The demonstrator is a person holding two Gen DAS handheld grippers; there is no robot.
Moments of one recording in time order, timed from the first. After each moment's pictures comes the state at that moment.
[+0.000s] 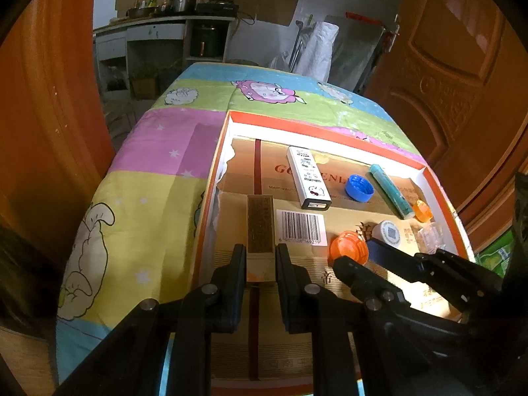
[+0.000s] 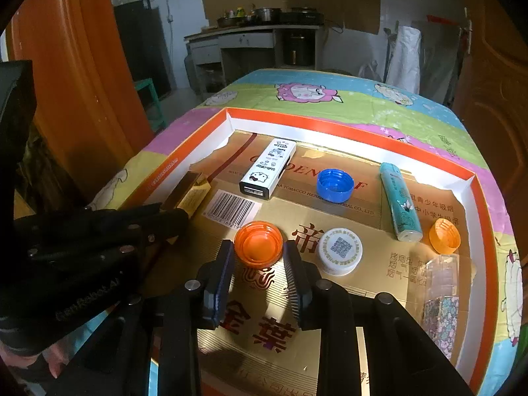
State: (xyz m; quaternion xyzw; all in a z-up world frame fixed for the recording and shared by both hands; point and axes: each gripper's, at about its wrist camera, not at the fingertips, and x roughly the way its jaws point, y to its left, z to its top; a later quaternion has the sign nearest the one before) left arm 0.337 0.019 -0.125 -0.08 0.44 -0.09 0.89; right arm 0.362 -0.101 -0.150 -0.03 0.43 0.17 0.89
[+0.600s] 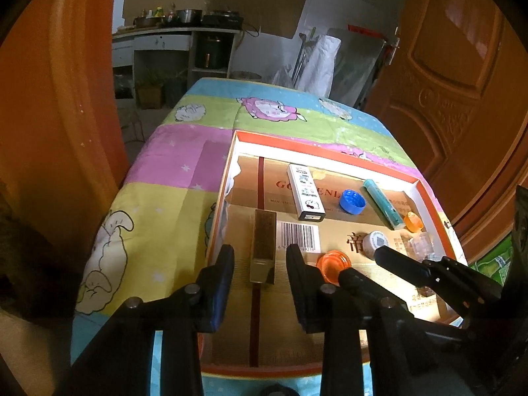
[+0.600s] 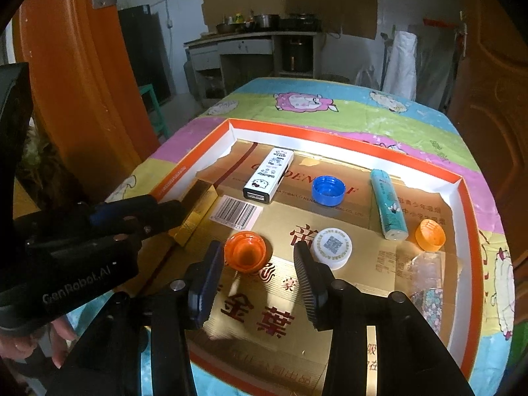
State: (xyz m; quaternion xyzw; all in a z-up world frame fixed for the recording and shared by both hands) left arm 0.323 0.023 -0.105 -0.08 0.42 -0.08 0.90; right arm 0.346 -0.106 -0.132 -0.03 0.41 0.17 0.89
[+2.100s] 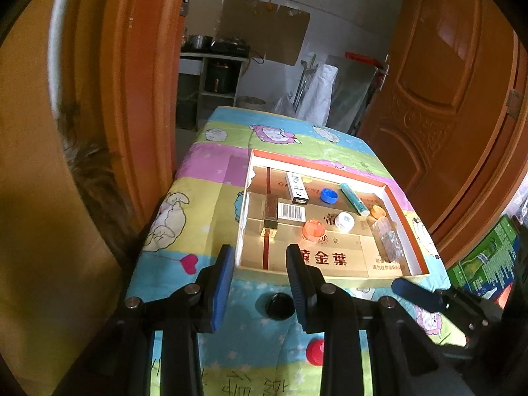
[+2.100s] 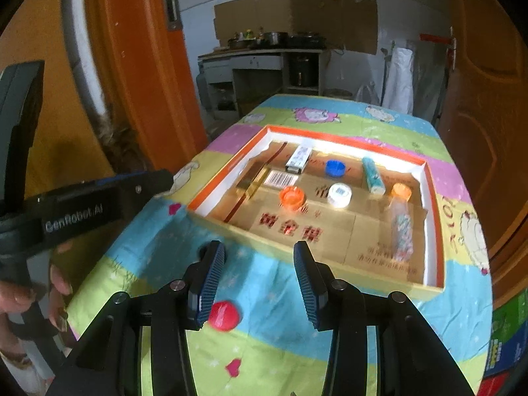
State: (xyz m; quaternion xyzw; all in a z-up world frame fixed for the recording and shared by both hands) left arm 0.213 0.055 -0.054 -0.09 0.37 -0.07 0.92; right arm 0.214 -0.102 -0.079 -0.02 0.39 0.18 0.90
